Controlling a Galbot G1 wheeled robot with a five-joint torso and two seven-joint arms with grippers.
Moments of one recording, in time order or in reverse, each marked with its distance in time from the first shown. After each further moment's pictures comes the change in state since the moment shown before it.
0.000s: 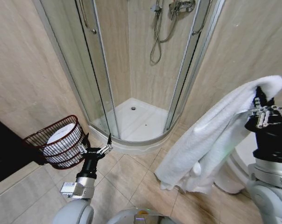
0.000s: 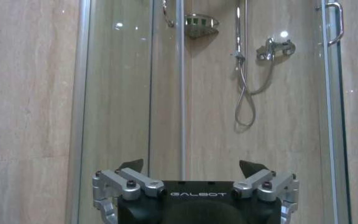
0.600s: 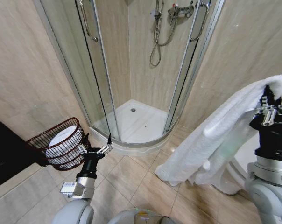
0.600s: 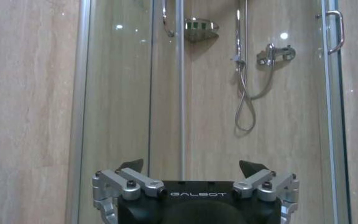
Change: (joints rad) left arm 0.000 0.000 0.000 0.000 0.000 0.000 0.000; right arm 0.014 -0.012 -0.013 -0.004 0.027 0.012 0.076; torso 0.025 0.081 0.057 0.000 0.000
